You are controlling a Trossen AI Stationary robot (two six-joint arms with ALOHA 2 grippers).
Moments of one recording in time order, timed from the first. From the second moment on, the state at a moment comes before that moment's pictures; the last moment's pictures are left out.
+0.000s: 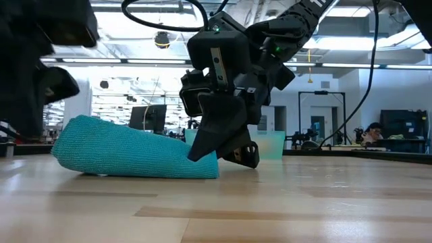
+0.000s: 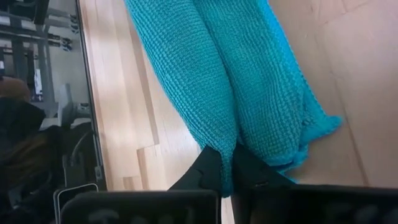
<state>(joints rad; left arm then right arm) -0.63 1.54 0.79 -0.36 -0.21 -0.87 0.10 2.15 1.28 -0.07 -0.55 0.63</state>
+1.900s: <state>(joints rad) -0.58 1.67 0.79 -0.28 -0.47 -0.92 0.10 2.15 1.28 -0.07 -0.55 0.62</state>
